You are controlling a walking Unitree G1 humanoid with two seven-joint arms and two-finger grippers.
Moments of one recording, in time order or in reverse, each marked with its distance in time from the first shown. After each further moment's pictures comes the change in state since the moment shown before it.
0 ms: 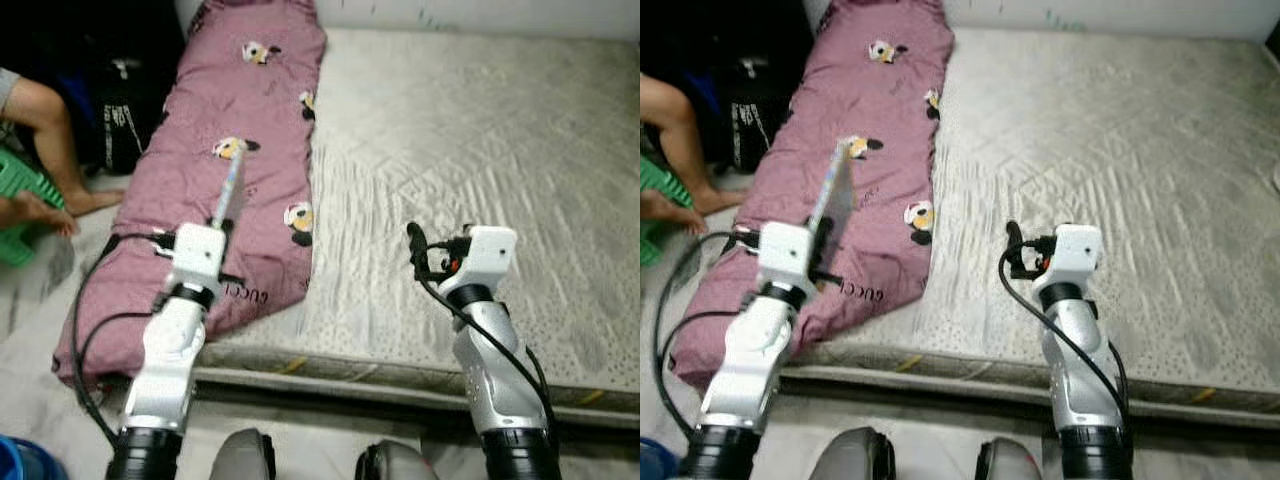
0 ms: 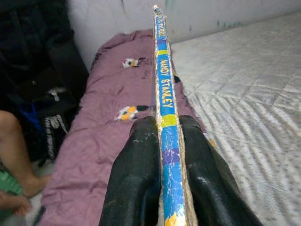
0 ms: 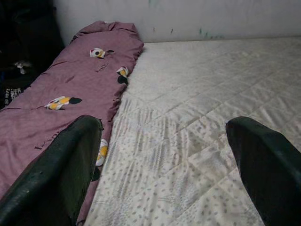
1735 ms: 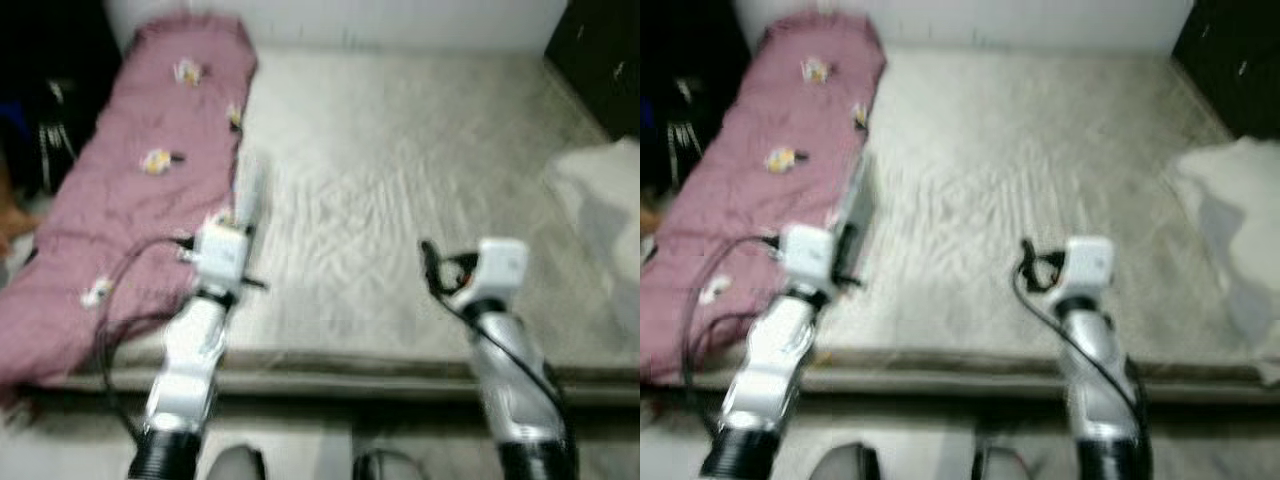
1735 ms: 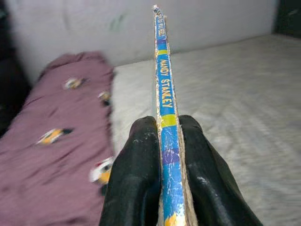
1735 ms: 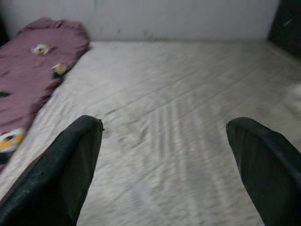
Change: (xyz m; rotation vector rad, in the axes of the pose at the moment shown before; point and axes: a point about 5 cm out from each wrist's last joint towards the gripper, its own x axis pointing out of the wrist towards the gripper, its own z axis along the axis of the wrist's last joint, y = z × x) left arm 0.006 -0.022 0.007 -0.052 -0.006 -0.048; right arm -0.008 -0.015 -0.010 -0.036 0.058 -0.032
